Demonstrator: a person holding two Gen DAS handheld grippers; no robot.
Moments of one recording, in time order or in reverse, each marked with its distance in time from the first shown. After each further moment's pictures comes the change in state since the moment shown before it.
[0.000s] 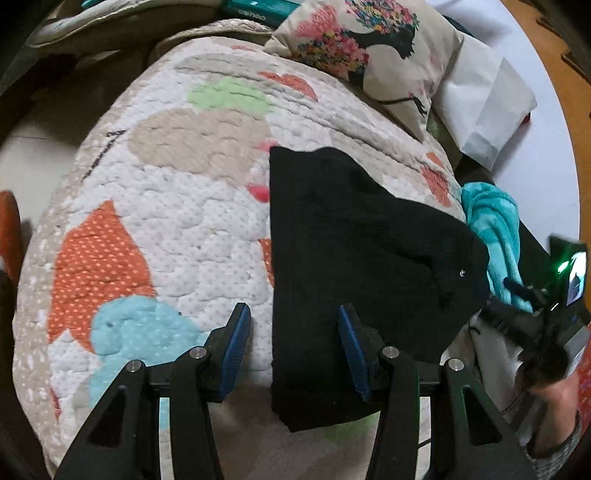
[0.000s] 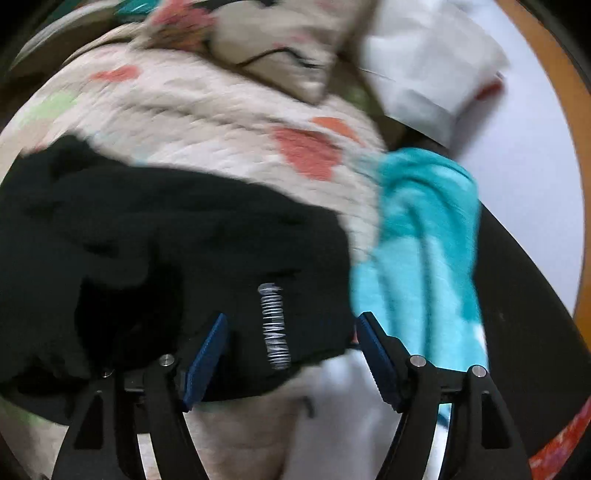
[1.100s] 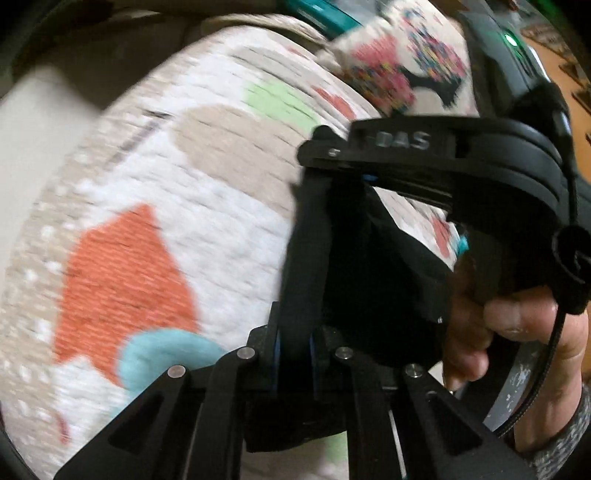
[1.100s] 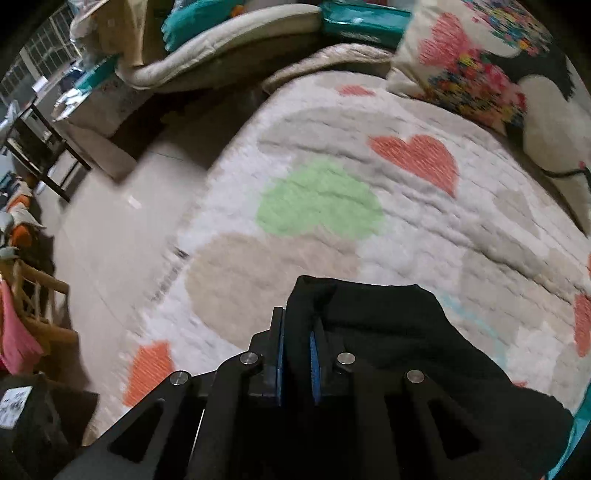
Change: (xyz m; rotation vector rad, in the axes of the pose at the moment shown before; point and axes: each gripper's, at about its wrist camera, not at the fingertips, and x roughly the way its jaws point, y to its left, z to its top) left arm -0.011 0.062 0.025 -0.242 -0.025 -0.084; right arm -0.043 0.218 0.144 -0.213 -0.001 0.762
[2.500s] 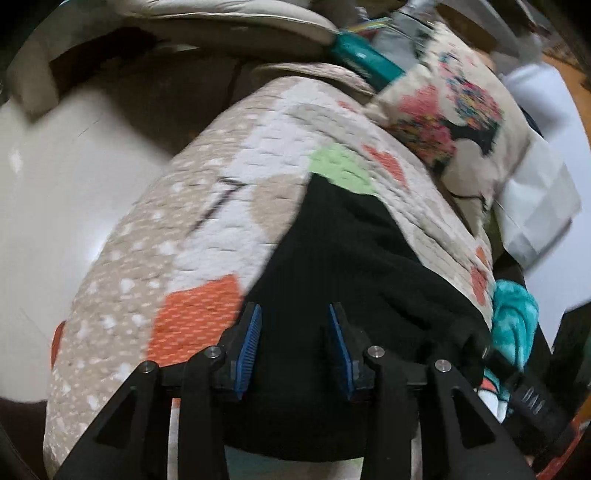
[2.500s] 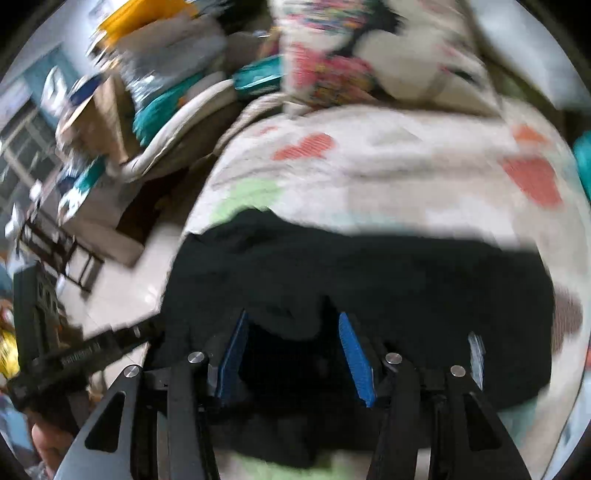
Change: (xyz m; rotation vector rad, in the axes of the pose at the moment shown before) left arm -0.027 0.021 0.015 -0.049 -0.149 0.177; right arm -0.065 -0.069 -0.106 0.258 -0.263 0.066
